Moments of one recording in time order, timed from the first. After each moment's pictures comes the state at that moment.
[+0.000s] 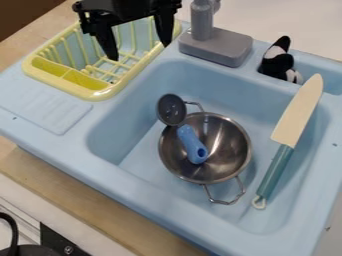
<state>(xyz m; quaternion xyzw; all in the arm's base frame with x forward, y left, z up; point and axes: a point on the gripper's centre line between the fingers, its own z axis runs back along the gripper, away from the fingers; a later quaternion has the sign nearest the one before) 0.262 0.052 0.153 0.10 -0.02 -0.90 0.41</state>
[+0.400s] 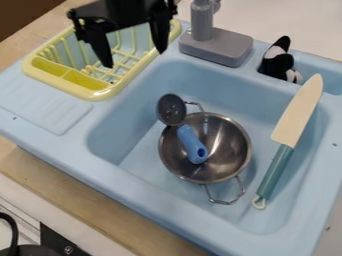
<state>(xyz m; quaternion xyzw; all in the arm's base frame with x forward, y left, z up) 0.247 0.050 0.156 0.09 -0.01 -0.90 0.43</state>
